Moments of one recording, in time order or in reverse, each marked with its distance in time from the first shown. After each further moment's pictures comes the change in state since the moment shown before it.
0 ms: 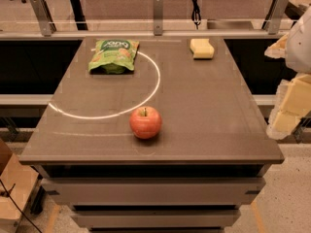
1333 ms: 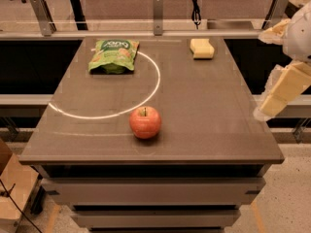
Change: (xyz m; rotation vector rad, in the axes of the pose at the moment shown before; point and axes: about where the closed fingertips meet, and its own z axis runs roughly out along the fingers) arm -0.021 -0.030 -0.002 0.079 -0.200 -0.001
